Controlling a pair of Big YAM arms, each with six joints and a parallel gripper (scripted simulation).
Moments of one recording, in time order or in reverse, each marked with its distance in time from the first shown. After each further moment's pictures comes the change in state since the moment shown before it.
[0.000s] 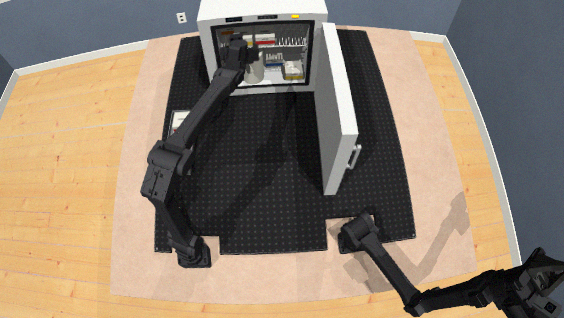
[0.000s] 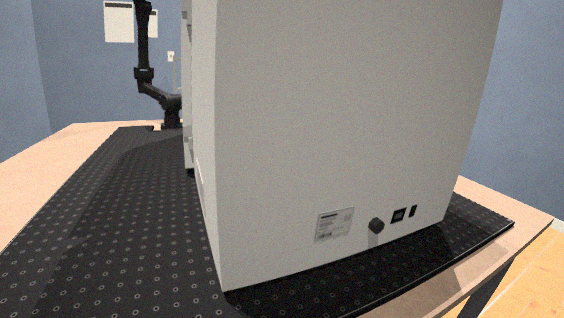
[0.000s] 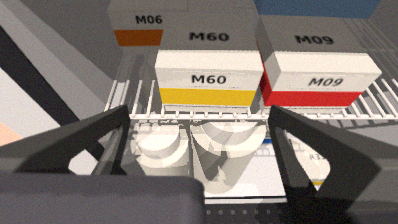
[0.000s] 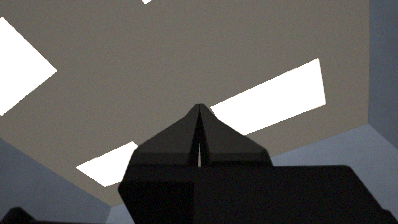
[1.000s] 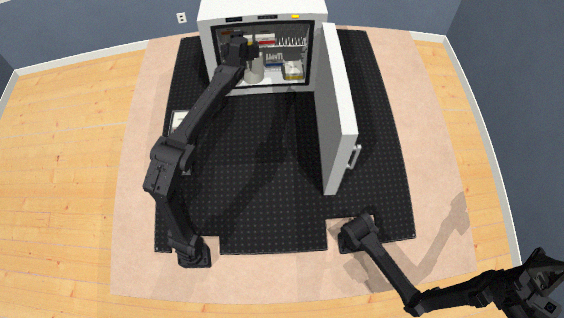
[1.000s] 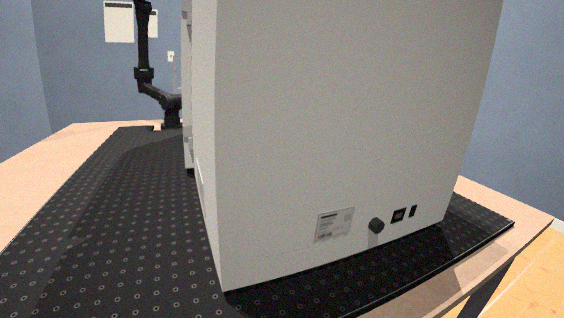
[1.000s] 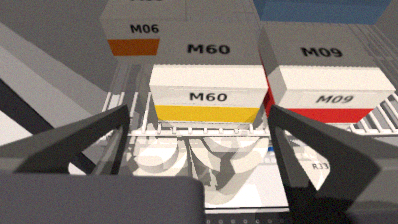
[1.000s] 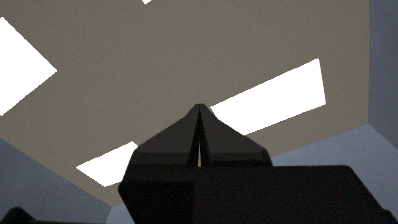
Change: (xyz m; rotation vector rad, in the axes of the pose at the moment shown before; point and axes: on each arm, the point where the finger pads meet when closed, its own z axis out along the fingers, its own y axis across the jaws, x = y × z) left arm -0.004 -0.001 0.017 0.001 -0.002 0.000; right arm 0.000 0.000 0.000 0.000 0.000 0.000
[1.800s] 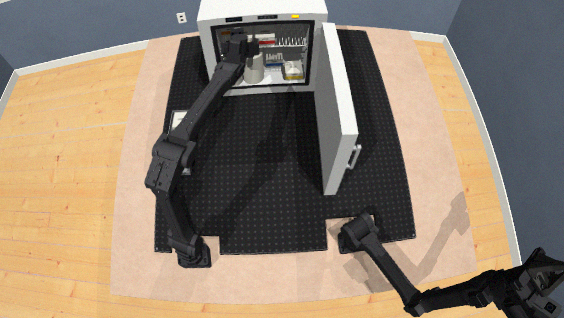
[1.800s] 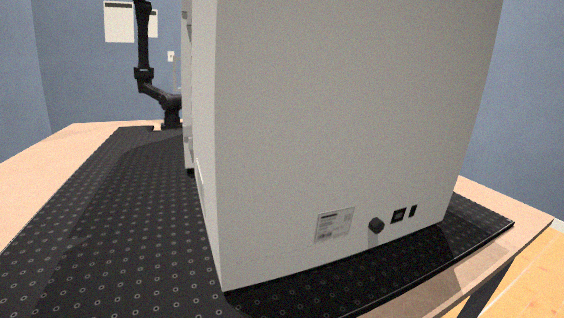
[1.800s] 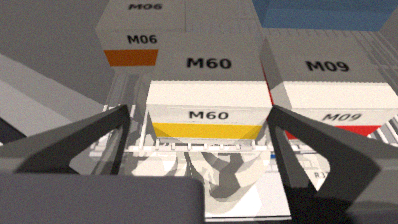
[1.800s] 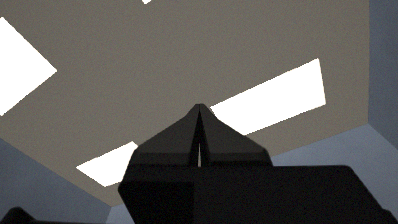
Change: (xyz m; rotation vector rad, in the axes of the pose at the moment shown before) left arm -0.006 0.000 0.013 0.001 -0.003 -0.001; right arm 0.000 0.000 0.000 0.000 0.000 0.000
